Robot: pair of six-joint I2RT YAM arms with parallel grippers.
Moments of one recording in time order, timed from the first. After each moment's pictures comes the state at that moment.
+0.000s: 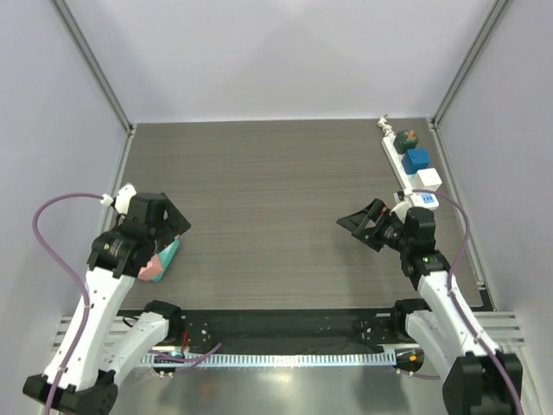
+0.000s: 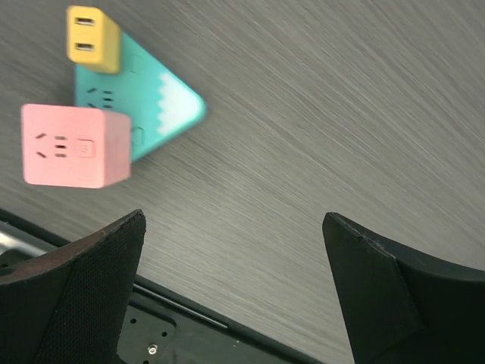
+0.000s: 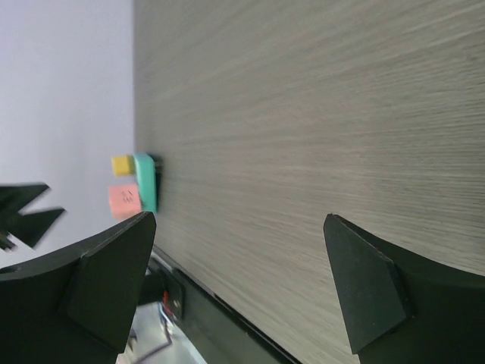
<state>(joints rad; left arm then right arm) -0.30 0.77 1.02 -1.11 -0.39 -0.86 0.04 0.73 0.35 -0.05 -0.58 0.85</state>
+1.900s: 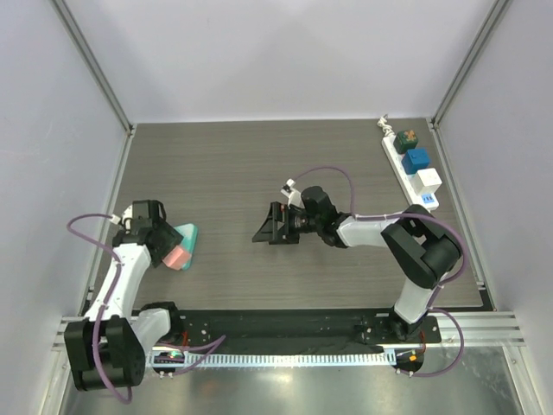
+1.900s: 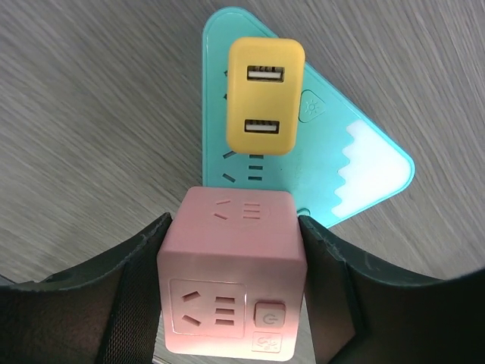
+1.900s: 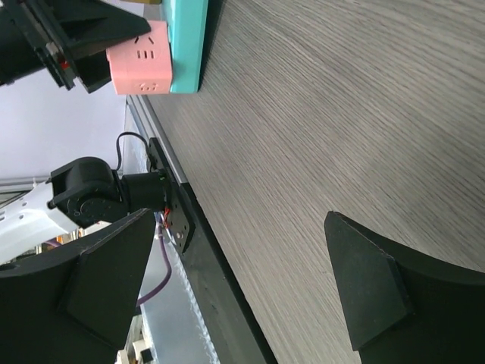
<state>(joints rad) 0.12 1.04 0.65 -0.71 -0.18 -0.76 0.70 1.75 0.81 0.42 -0.62 0.83</state>
